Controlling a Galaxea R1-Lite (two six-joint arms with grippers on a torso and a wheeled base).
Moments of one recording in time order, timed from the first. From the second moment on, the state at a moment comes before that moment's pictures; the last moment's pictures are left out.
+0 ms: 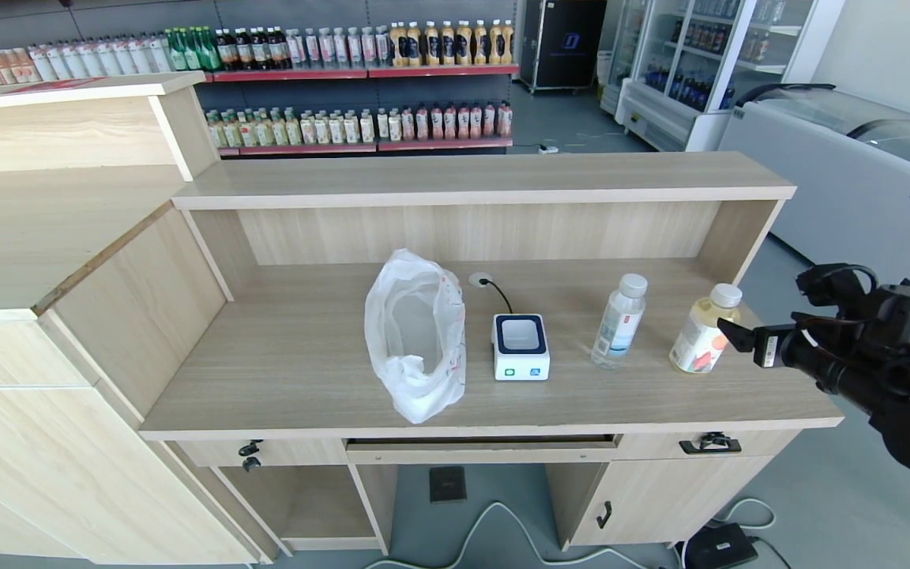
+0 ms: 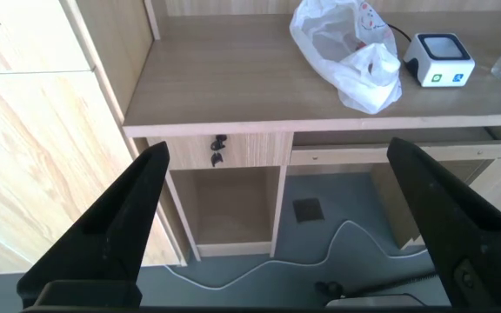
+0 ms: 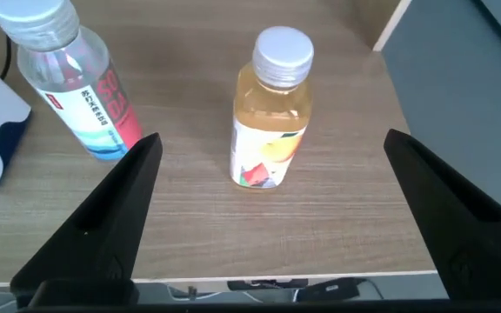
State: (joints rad) left arm 0.00 0.00 0.00 0.00 -0.06 0.00; right arm -0.14 1.99 -0.66 -1.18 0.12 -0.17
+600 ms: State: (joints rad) left arm 0.00 0.00 0.00 0.00 -0.06 0.00; right arm -0.03 2.16 -0.81 -1.19 0.18 -0.18
